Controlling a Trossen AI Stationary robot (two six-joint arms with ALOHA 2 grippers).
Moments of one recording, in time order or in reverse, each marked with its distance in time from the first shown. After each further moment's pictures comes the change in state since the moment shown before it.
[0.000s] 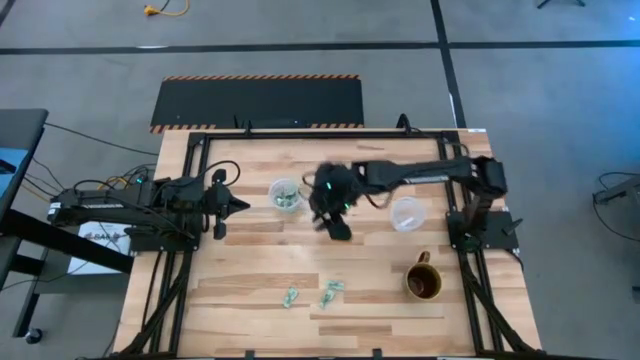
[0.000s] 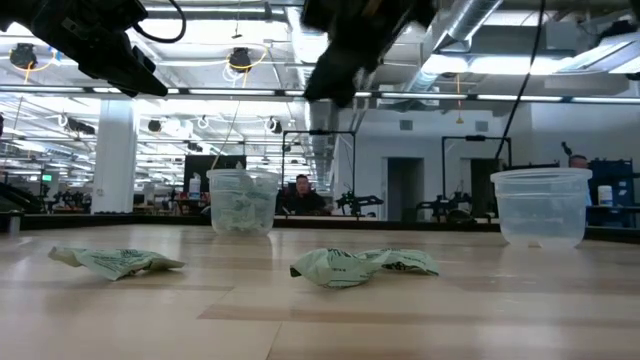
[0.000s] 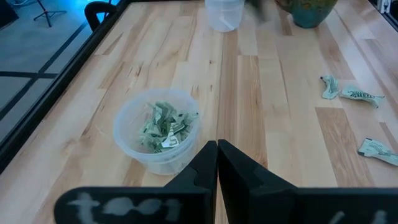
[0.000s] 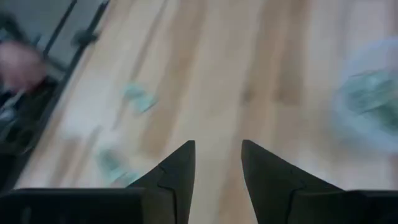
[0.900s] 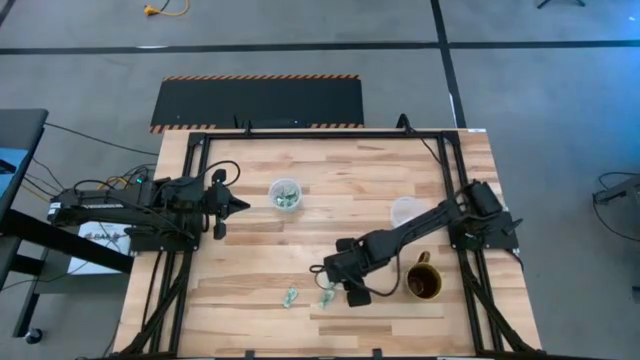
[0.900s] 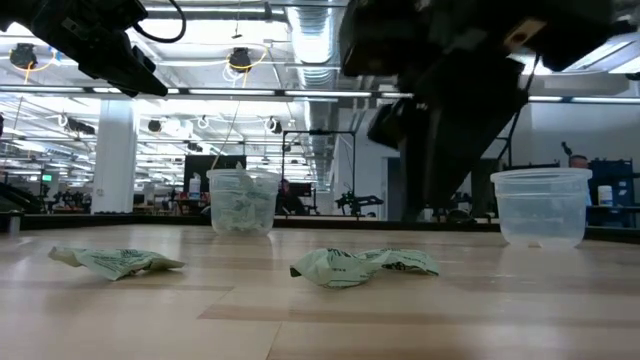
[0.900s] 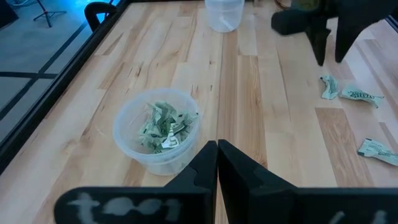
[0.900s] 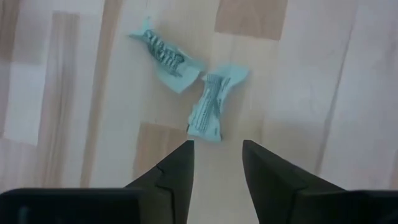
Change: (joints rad) left arm 0.000 0.000 0.000 0.000 0.000 0.000; right arm 0.412 0.125 -0.138 -0.063 0.311 0.337
